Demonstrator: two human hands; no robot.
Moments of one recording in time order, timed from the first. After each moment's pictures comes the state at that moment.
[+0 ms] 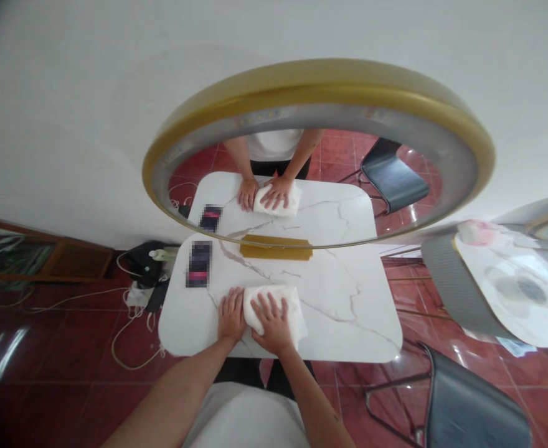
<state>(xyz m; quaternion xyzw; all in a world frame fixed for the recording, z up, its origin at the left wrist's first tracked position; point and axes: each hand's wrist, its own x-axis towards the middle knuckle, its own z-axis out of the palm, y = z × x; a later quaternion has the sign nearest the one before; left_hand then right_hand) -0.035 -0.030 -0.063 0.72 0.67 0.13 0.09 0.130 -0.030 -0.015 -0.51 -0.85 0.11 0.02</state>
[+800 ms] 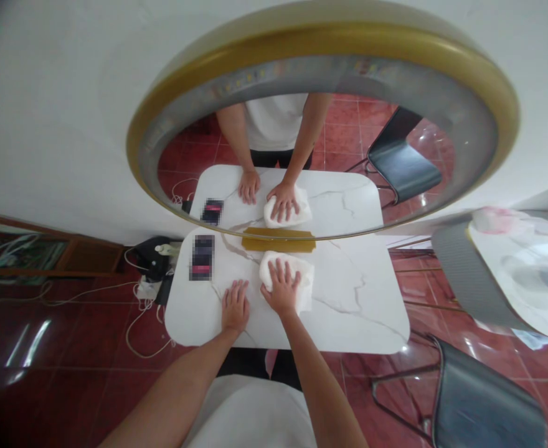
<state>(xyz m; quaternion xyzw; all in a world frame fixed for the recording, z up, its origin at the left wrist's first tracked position) -0.032 -0.029 -0.058 0.72 0.68 0.11 0.08 0.131 0.032 -0.024 -0.64 -0.76 0.08 0.08</state>
